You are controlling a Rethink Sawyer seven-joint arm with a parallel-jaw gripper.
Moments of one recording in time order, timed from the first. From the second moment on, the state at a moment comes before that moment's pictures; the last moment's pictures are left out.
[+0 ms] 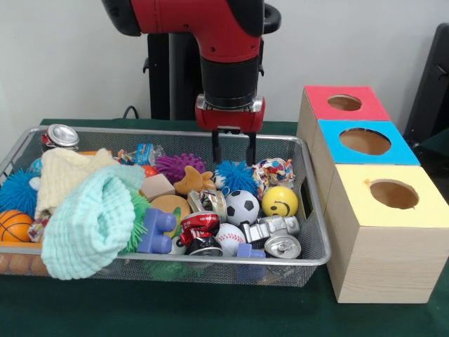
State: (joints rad) arm -0.51 -0.63 0.32 1.81 -0.43 0.48 2.01
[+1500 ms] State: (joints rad) arm -0.68 -0.63 0.44 1.81 -0.52 0.56 2.01
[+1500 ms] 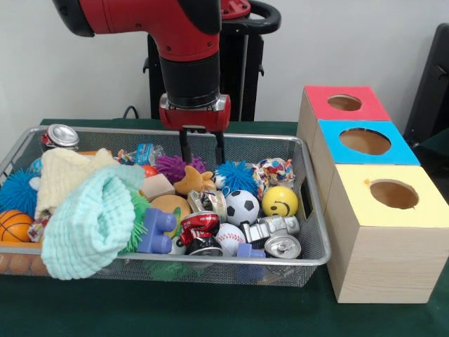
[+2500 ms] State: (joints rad) arm -0.74 -0.52 0.47 1.80 -0.67 0.55 2.01
